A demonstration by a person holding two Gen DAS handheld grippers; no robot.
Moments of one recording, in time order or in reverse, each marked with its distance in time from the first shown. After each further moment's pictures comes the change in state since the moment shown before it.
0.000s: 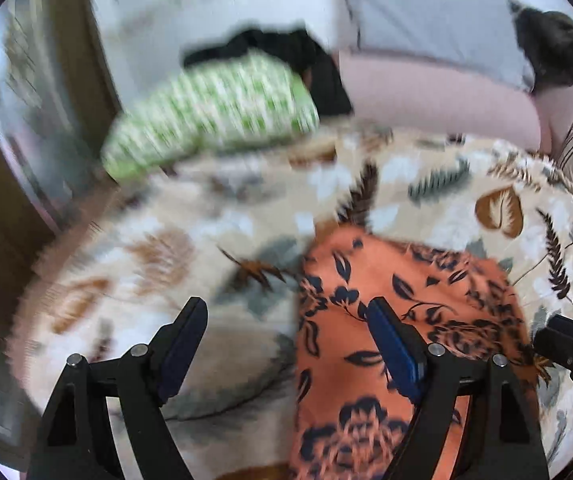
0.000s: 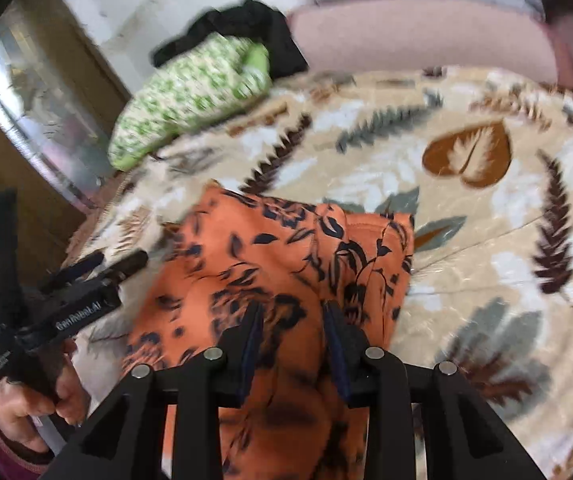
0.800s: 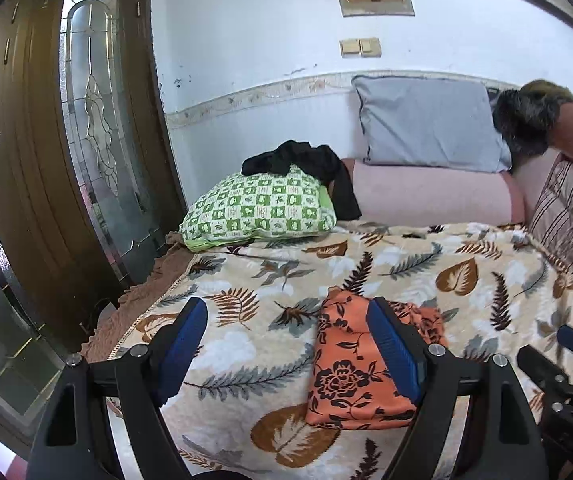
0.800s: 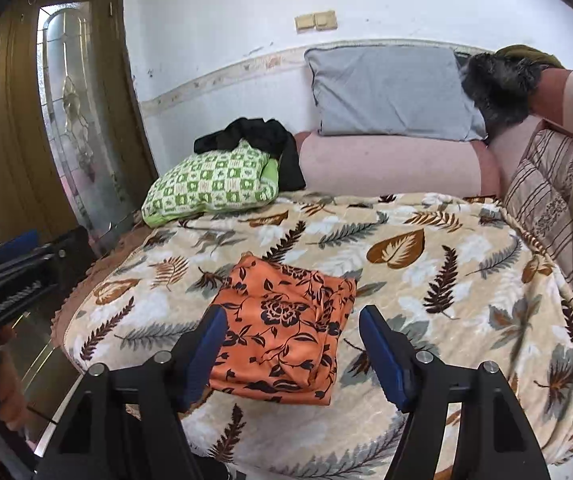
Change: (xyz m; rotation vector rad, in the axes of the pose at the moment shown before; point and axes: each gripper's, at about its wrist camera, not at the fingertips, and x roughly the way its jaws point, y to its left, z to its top) left arm -0.232 0.014 -0.028 -0.071 -0.274 0.062; right arm -0.215 0.081 -0.086 -0.099 -0.356 -0.154
